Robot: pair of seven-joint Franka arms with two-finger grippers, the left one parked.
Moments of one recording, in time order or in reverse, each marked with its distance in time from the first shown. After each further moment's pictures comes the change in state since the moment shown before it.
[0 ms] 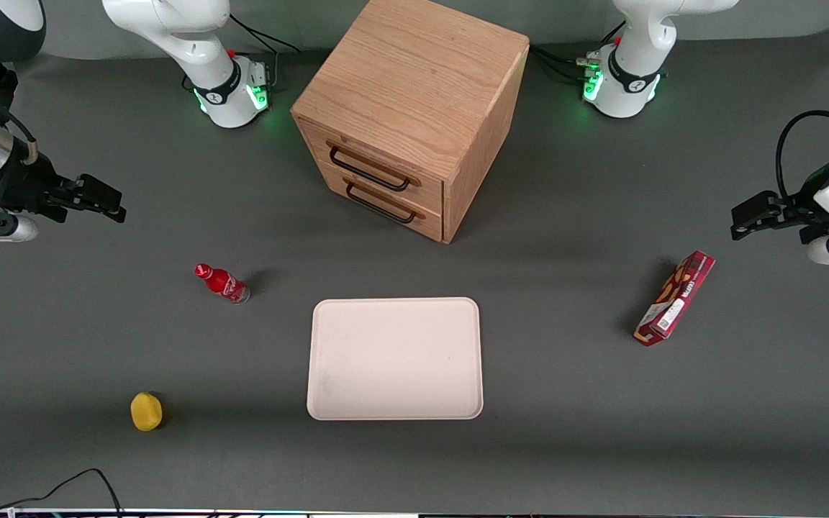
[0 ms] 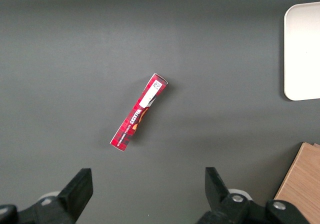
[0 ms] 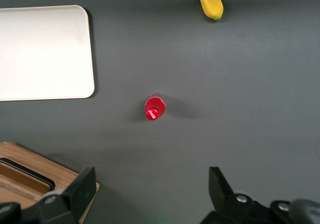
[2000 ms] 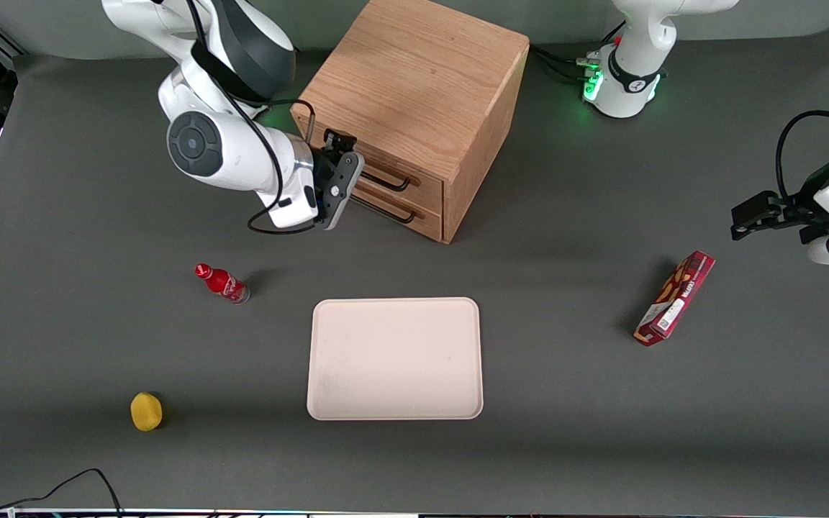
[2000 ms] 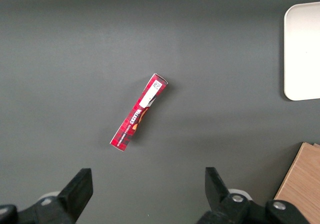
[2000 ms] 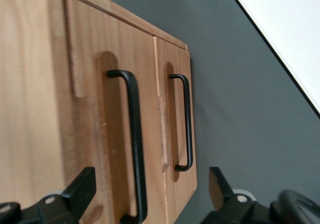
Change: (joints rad) arm 0.040 0.202 0.469 -0.222 0.336 0.245 -0.621
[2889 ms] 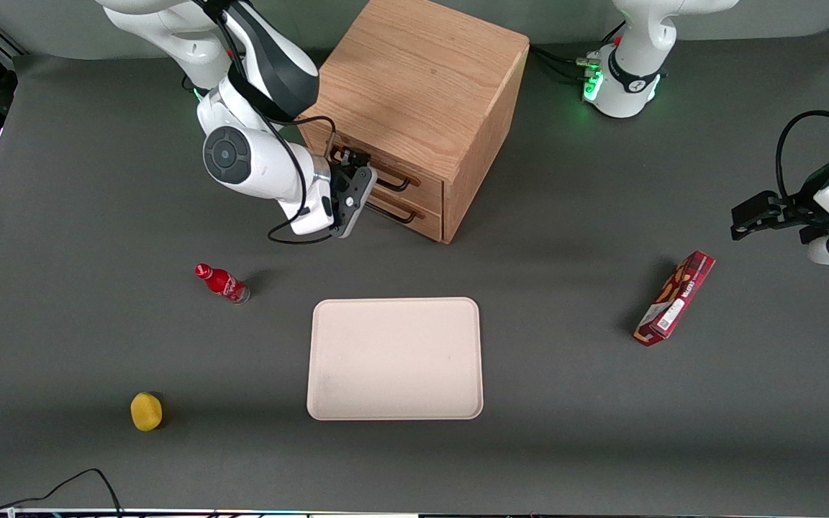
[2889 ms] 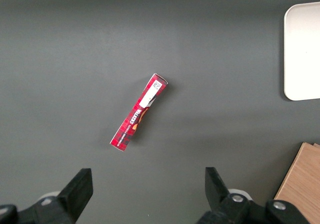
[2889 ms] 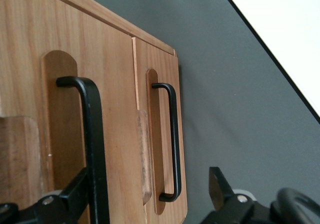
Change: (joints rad) arm 0.001 0.026 0.034 -0.129 -0.018 0.204 -0.017
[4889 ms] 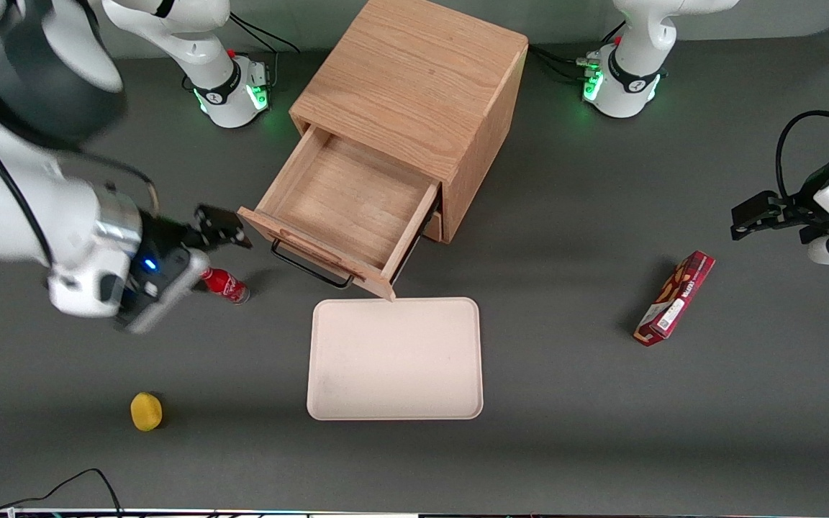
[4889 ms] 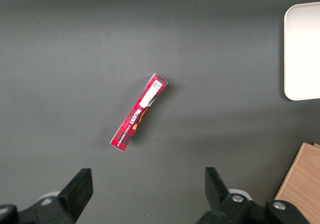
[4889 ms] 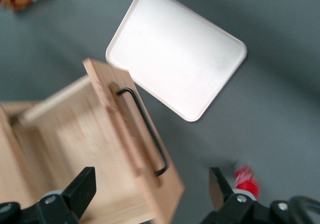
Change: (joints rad) arm -0.019 0.173 -0.226 0.859 -0.196 -0.552 0.406
